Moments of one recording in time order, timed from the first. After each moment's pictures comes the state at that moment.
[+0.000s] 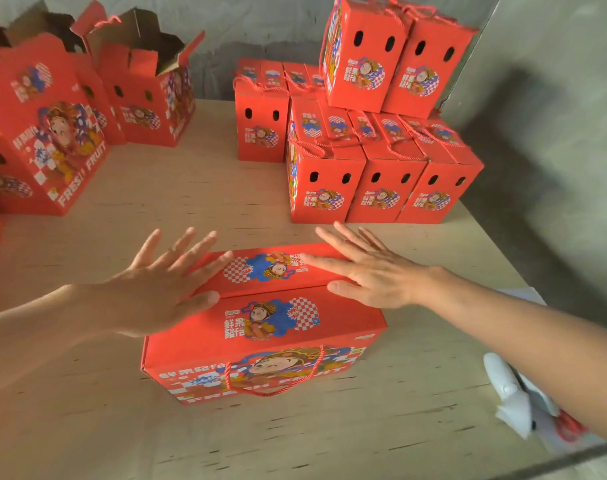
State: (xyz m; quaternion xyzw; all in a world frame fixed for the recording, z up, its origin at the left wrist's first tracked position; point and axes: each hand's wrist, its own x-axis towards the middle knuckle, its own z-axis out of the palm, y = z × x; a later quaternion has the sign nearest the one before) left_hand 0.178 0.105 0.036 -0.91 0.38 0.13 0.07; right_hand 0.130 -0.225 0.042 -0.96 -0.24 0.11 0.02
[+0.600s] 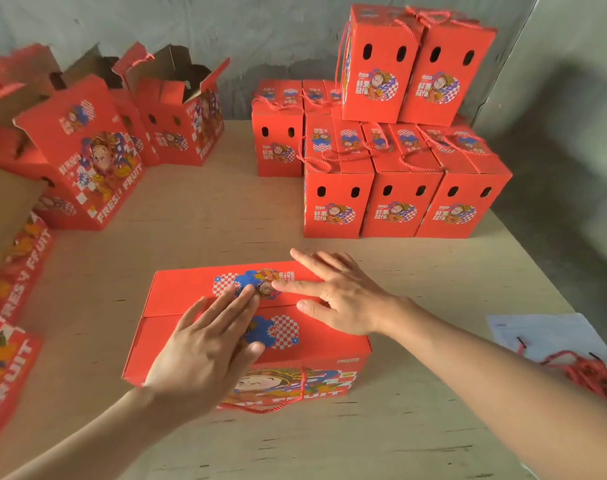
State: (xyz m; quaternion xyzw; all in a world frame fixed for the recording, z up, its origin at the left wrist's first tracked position) left_hand 0.097 0.039 0.017 -0.95 0.31 -0.04 -0.06; right_hand 0.140 -0.209 0.019 -0.96 -0.26 0.06 0.09
